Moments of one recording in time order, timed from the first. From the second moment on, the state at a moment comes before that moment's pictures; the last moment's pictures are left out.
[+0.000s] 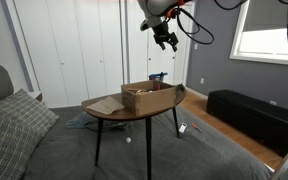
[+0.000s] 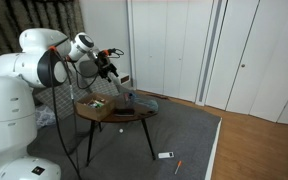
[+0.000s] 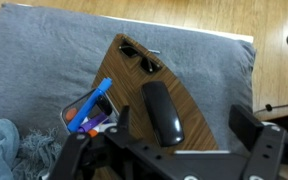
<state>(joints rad) 0.21 0.28 0.18 -1.40 -0.69 1.49 -1.15</state>
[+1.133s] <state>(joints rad) 0.18 0.21 0.17 -1.38 -0.32 1.49 -0.47</state>
